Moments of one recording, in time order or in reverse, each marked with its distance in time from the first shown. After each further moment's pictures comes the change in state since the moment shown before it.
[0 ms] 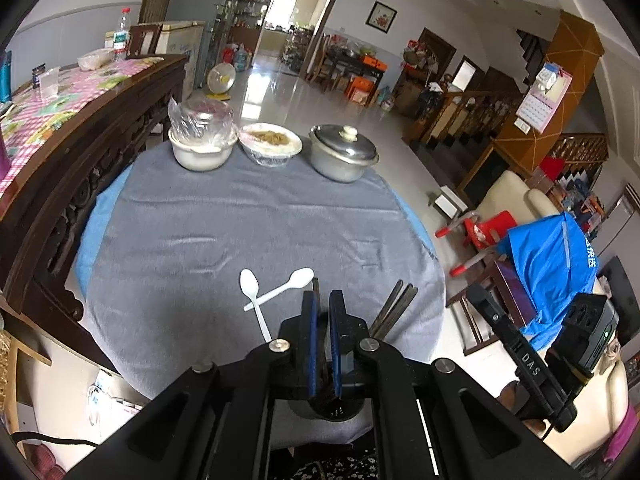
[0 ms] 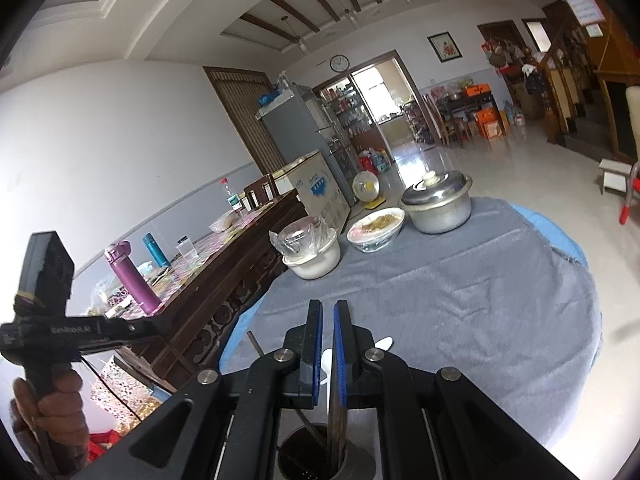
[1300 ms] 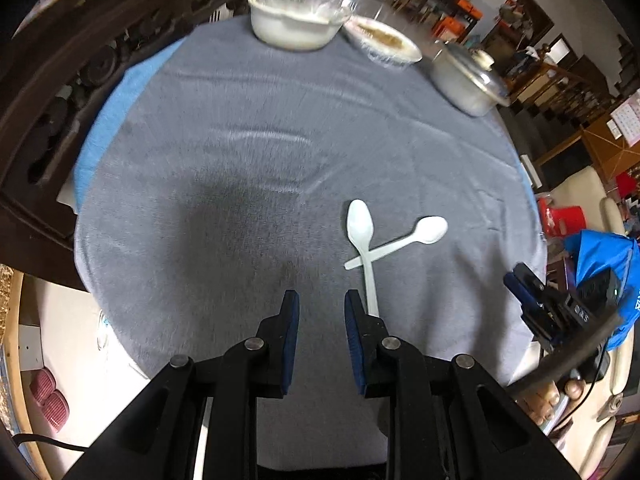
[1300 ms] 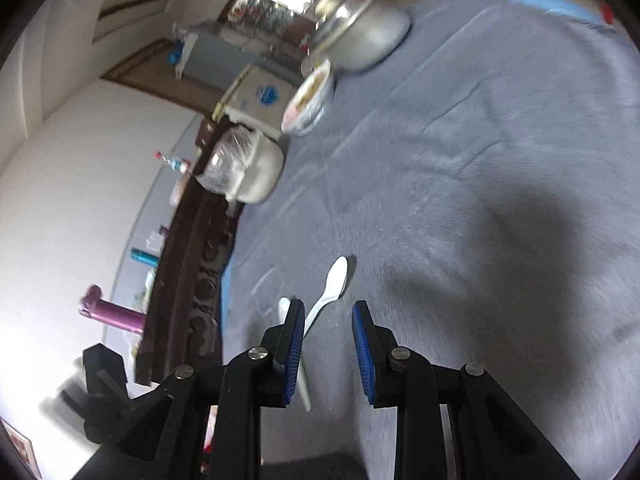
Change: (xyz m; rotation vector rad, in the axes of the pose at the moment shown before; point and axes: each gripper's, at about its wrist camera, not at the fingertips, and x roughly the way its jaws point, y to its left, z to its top) left arm 0.158 0.121 -0.017 -0.222 0.313 0.190; right arm 0.191 -0.147 -0.055 0.479 0.425 0.096
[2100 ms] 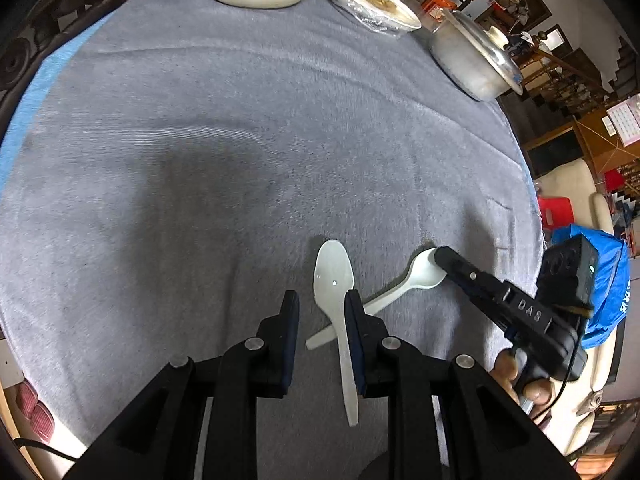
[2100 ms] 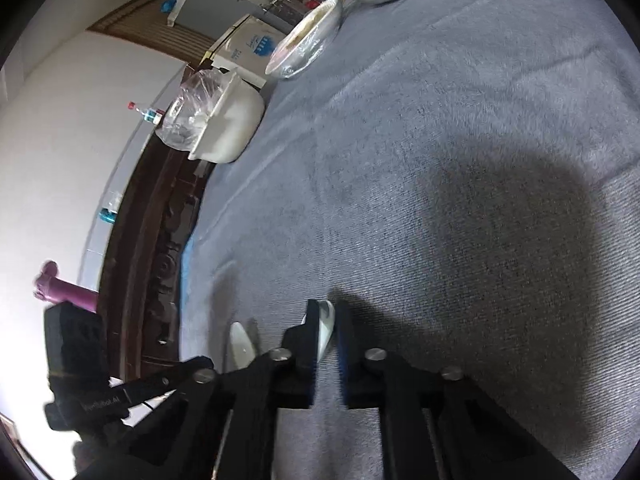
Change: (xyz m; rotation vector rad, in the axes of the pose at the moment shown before) left arm 0.091 -0.017 0.058 -0.001 0.113 -0.097; right arm 0.110 -0.003 0.027 -0.094 0.137 -0.074
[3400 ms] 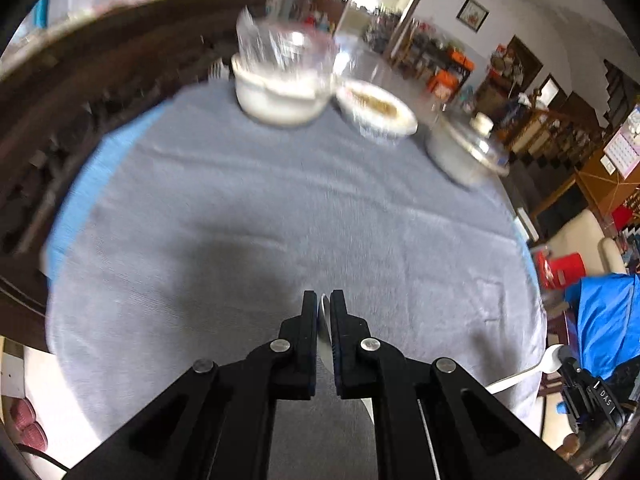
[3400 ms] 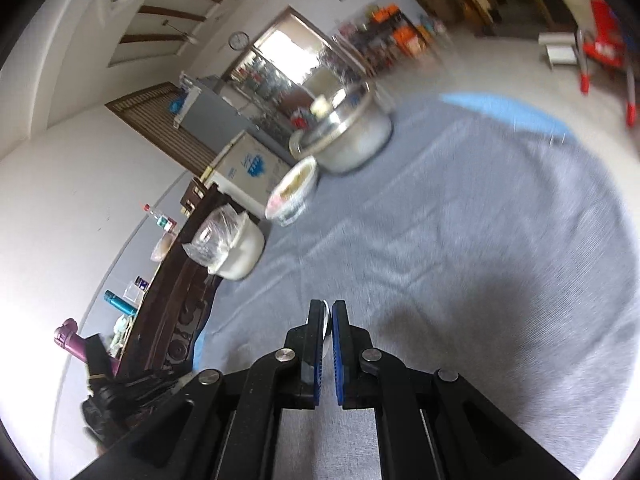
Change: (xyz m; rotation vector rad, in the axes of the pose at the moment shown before) left arm -0.095 -0.008 -0.016 0.003 -0.395 0.090; right arm -0.189 0.008 -0.042 0.015 -0.477 -0.083
